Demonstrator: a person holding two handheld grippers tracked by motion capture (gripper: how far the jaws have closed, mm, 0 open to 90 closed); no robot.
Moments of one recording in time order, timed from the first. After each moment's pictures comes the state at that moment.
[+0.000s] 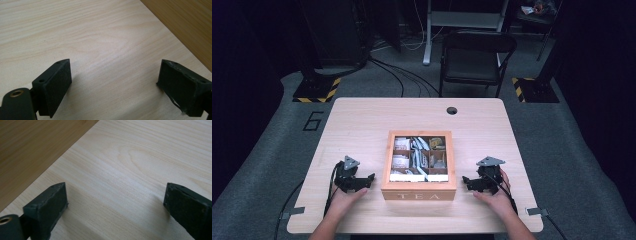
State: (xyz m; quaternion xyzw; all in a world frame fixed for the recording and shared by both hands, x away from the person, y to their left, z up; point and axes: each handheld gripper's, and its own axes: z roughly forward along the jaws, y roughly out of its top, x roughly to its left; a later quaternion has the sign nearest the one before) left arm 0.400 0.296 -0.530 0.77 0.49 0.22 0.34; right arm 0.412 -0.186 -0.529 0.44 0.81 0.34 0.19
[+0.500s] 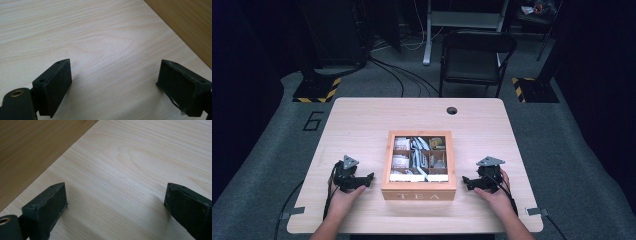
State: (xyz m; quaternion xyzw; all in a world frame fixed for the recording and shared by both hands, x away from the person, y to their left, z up) left arm 0.401 0.298 -0.531 0.76 0.50 0.22 0.34; right arm 0.412 -0.185 -0.529 0.45 0.80 0.34 0.19
